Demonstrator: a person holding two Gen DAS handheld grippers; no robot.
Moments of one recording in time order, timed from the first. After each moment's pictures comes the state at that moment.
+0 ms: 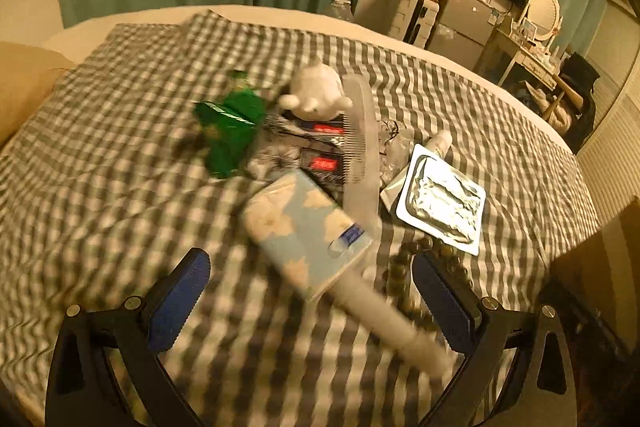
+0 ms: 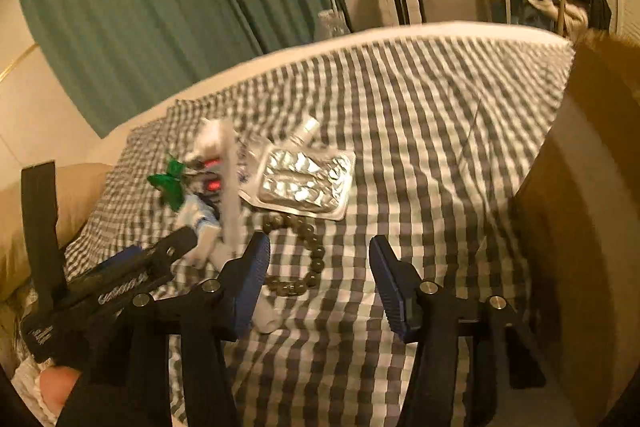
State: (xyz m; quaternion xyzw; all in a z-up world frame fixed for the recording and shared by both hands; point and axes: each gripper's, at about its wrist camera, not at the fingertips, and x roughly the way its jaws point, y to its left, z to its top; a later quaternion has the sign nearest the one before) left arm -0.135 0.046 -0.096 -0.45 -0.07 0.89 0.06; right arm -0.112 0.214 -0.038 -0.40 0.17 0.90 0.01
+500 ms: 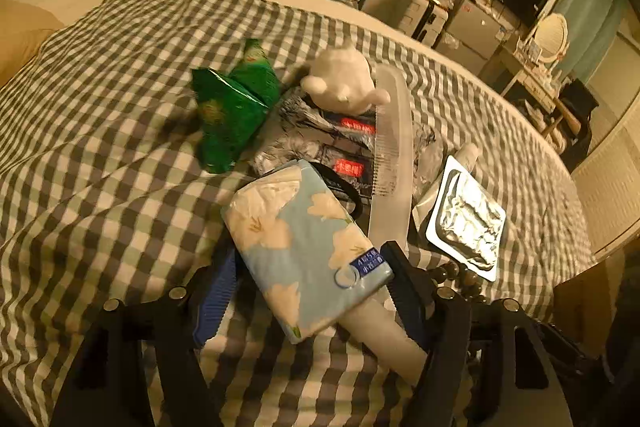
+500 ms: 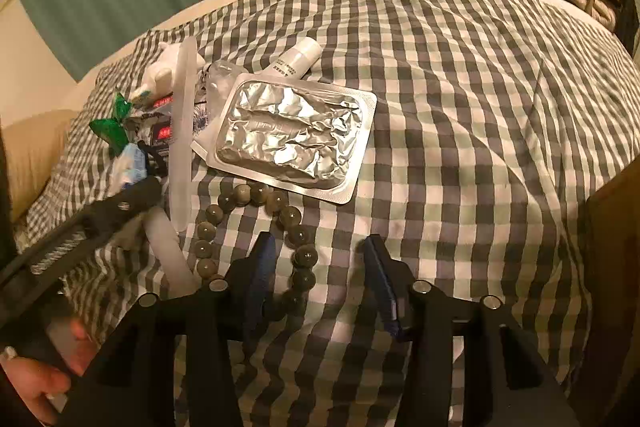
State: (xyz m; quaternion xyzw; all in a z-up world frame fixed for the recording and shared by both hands) left arm -0.150 0.021 -0.121 -0.46 -0.13 0.88 0.07; right arm -0.166 0.194 -0.093 -0.49 0.10 0.86 0.00
